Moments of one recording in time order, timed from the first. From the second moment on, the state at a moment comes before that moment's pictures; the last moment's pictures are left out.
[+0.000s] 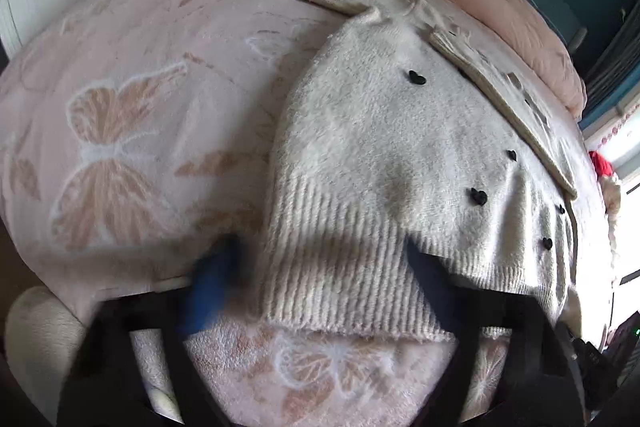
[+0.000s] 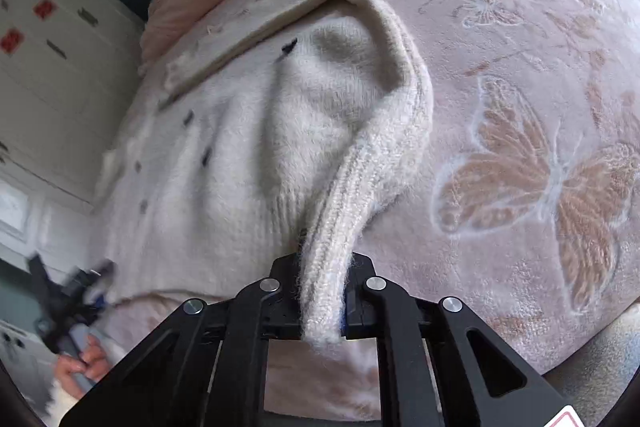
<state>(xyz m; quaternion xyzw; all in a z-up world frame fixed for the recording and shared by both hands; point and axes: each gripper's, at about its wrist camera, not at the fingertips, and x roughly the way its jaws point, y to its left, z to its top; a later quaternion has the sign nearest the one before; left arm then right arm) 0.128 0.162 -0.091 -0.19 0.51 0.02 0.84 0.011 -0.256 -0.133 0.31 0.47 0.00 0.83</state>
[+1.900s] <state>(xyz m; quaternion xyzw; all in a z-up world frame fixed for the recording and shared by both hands) 0.350 0.335 0.047 -0.23 0.33 0.05 0.91 0.008 -0.117 -0.098 0.10 0.55 0.01 0.83</state>
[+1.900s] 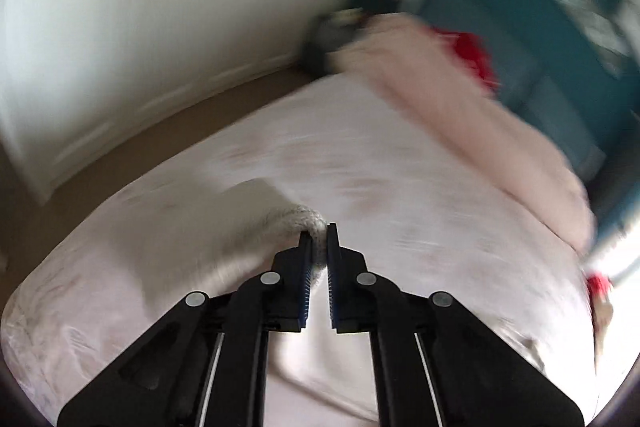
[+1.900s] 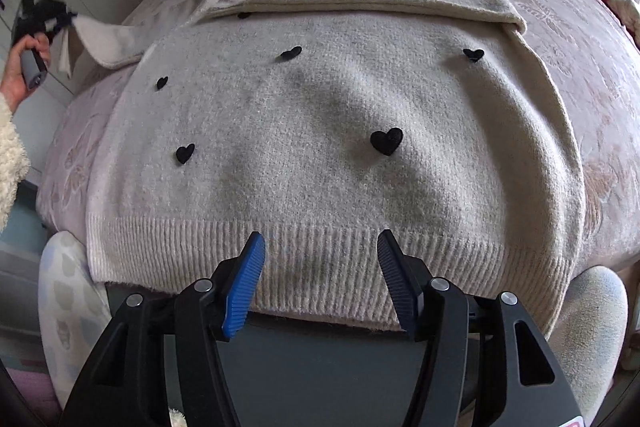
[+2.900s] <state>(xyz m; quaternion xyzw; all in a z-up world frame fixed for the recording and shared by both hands) 0.101 0.129 -0.101 -0.18 0.48 -0.11 0.85 0.216 -0.089 -0.061 -0.06 0.43 0.07 0.90</state>
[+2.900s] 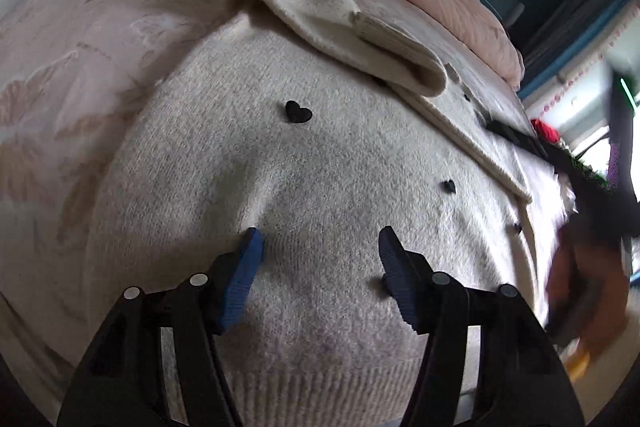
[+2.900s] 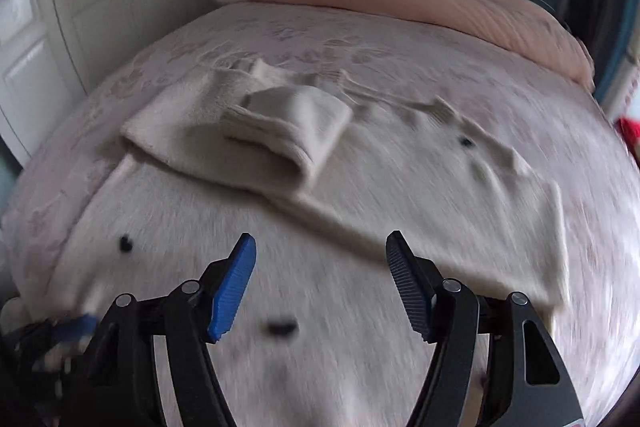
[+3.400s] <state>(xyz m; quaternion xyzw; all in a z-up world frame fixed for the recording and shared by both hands) 0.113 0.136 -0.081 -0.22 0.46 -0.13 0.85 0.272 -0.166 -0.040 0.22 0.40 0.04 0.89</state>
